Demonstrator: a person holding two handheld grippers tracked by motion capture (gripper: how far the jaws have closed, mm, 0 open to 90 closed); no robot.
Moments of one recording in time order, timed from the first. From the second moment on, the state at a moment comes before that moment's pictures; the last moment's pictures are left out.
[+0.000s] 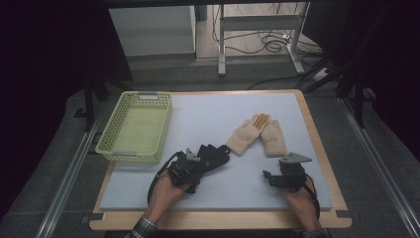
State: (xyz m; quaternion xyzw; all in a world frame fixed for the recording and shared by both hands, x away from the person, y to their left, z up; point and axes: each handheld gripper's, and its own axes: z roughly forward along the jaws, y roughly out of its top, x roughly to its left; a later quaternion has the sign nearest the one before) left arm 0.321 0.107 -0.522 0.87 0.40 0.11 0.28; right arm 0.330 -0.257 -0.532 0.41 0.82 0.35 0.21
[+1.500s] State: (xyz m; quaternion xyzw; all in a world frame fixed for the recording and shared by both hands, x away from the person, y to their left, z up) left arm 0.428 0.294 -0.424 0.76 0.58 0.20 0.22; right arm 0.329 -0.257 -0.532 0.41 0.82 0.35 0.21
